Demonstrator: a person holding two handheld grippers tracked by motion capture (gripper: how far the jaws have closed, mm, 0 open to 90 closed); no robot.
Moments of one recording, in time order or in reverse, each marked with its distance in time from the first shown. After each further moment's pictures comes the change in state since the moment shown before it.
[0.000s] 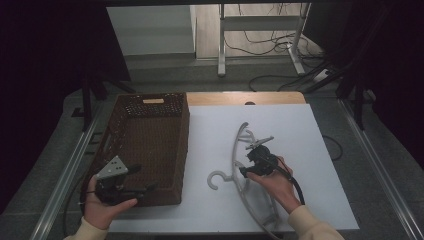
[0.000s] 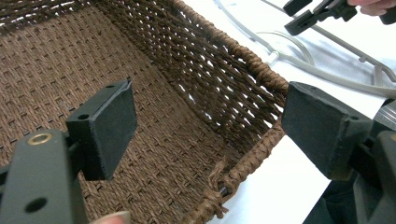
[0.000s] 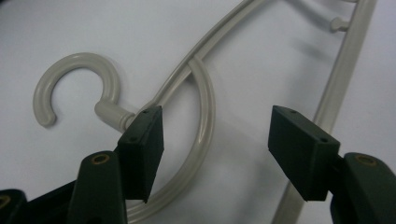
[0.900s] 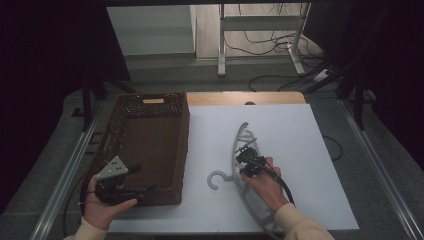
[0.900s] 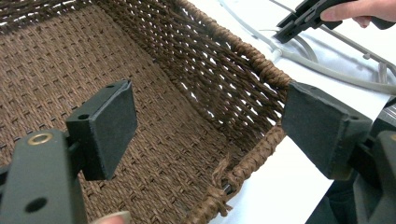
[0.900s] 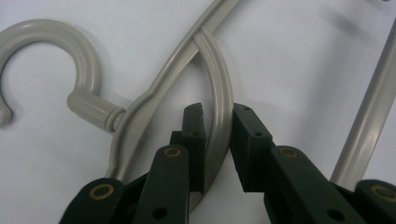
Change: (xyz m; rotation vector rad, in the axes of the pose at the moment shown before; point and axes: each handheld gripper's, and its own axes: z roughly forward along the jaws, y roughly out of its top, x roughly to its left) left arm 0.001 -0.001 0.001 0.007 0.008 0.006; right arm 0.019 0.009 0.028 0.164 -0.099 -0.016
